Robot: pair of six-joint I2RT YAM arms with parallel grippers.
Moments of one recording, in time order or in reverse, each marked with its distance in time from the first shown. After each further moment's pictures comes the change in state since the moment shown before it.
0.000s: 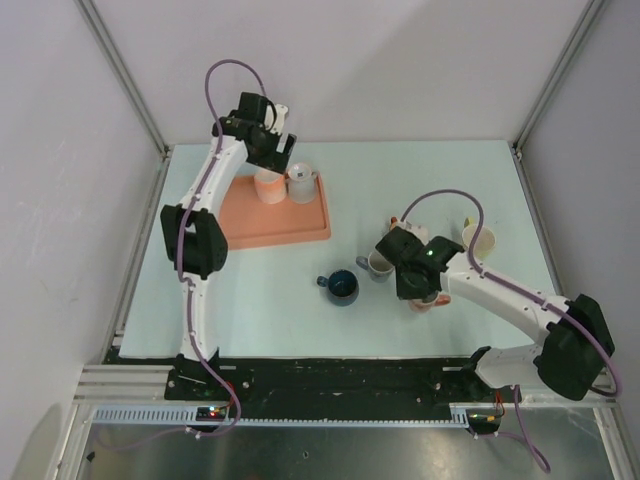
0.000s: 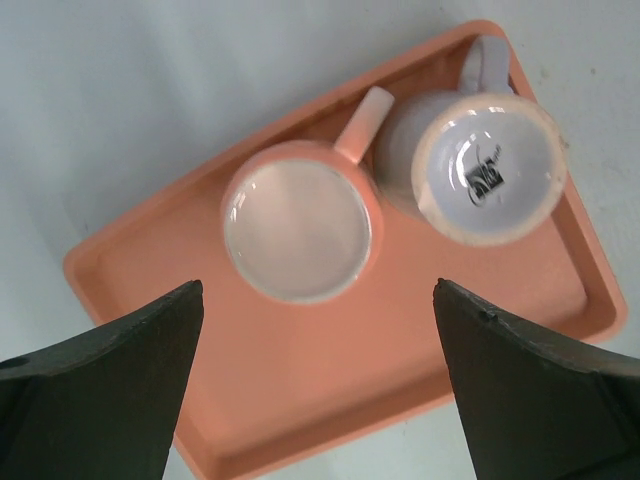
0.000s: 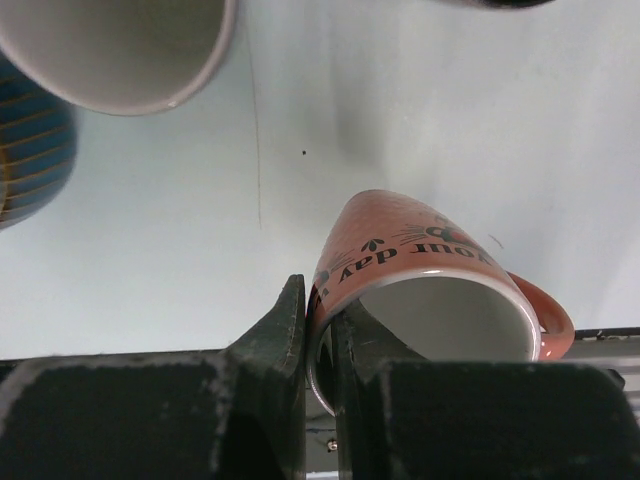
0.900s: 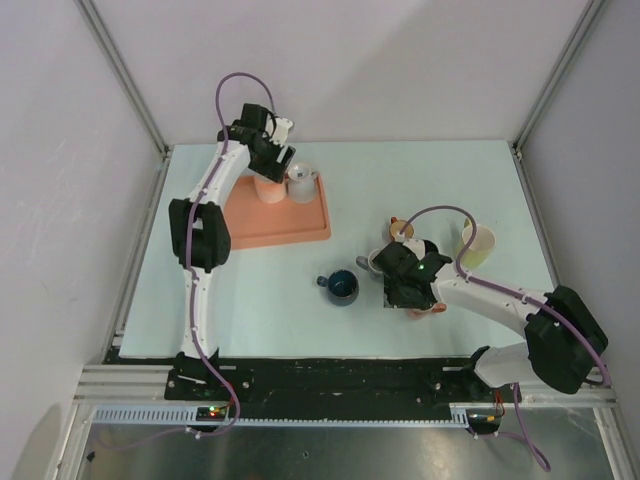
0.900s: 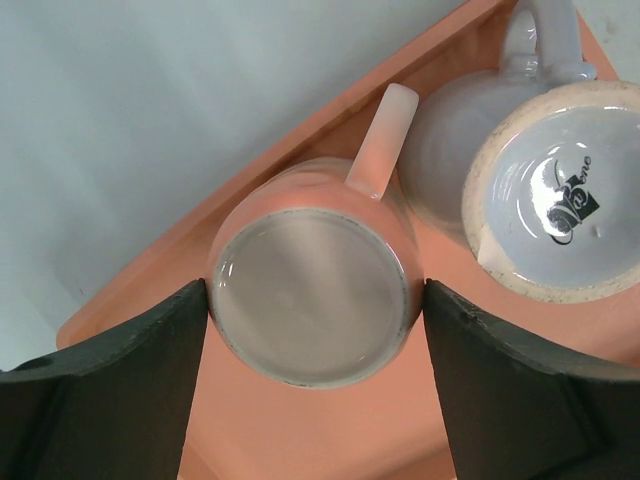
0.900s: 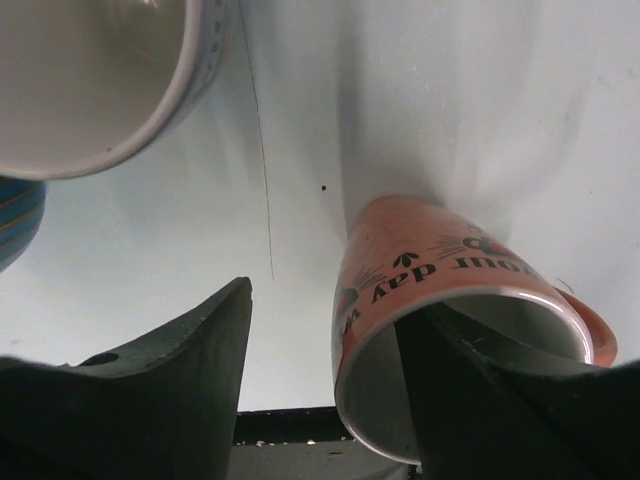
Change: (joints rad) left arm 0.030 0.133 0.008 0.066 0.066 0.164; right arm 0.014 0.051 -0.222 0.270 -0.006 0.079
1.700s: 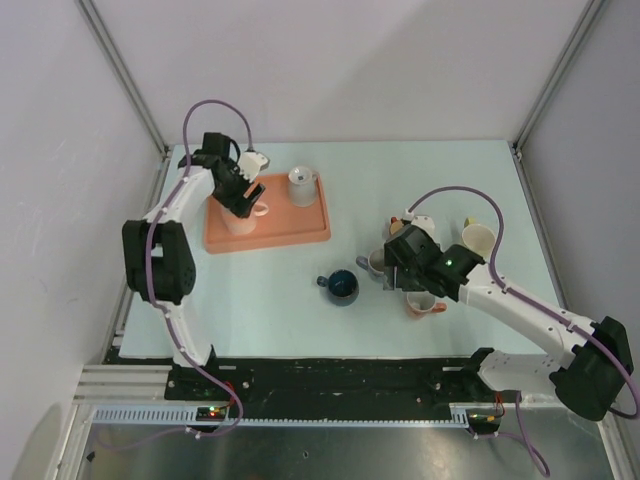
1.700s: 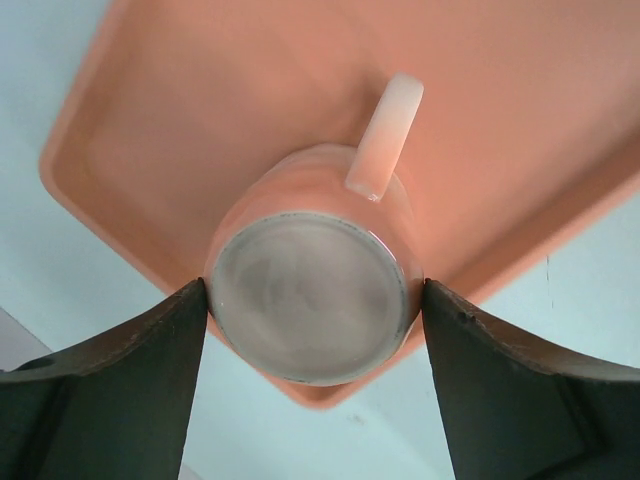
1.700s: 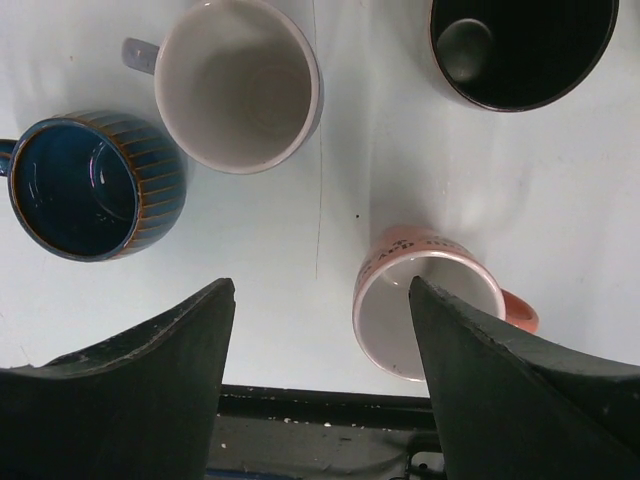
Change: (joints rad) left arm 0.109 -0.401 -0.609 0.111 0.067 0.278; right arm -0.007 -0.183 0.134 -0.076 0.031 -0.089
